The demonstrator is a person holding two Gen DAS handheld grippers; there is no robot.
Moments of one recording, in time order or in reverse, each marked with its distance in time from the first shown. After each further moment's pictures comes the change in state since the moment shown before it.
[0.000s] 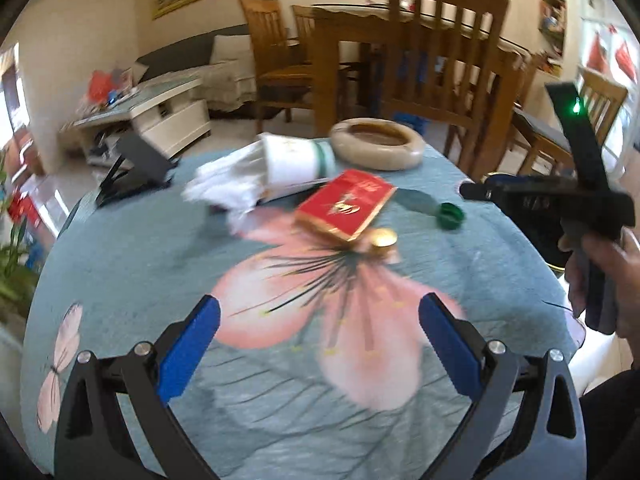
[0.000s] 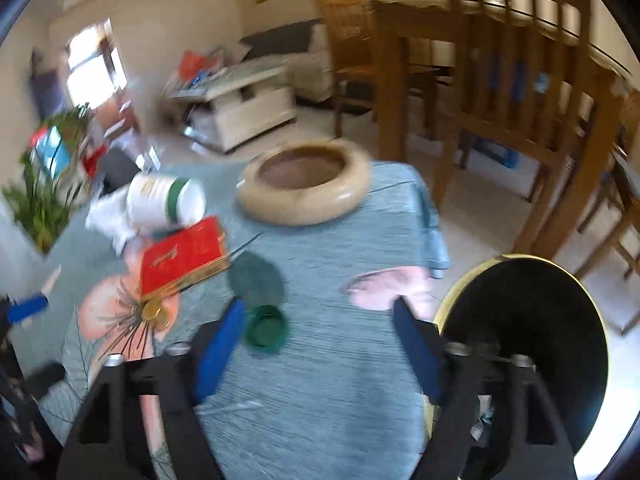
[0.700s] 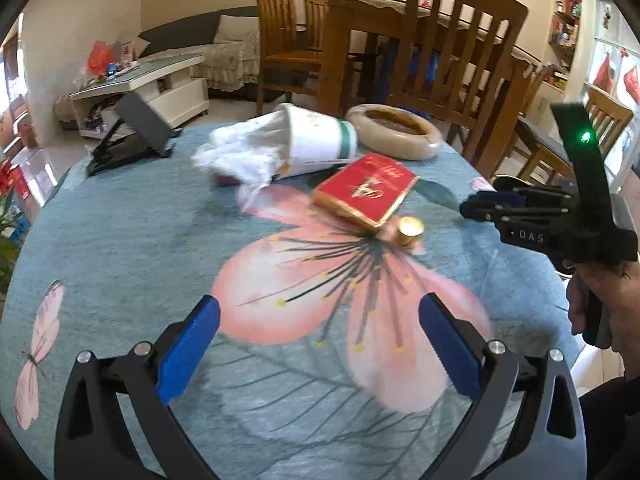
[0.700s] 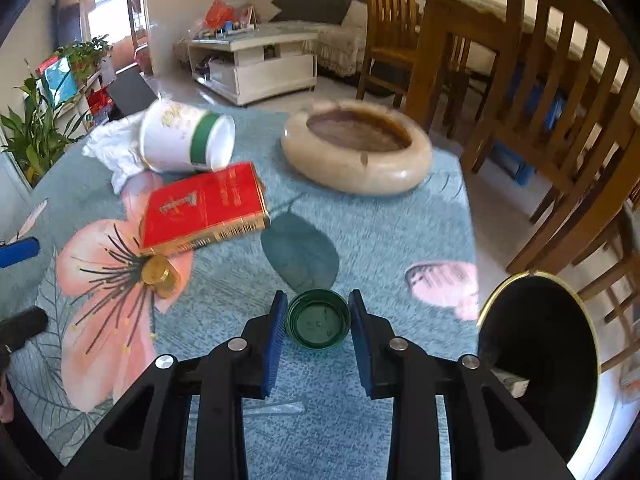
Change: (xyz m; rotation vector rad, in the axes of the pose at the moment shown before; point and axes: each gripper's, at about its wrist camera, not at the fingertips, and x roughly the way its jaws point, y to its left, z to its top) left arm 0.026 0.013 0.000 -0.048 0.034 -0.065; right arm 0.002 0.030 -0.001 -0.141 0.028 -0.064
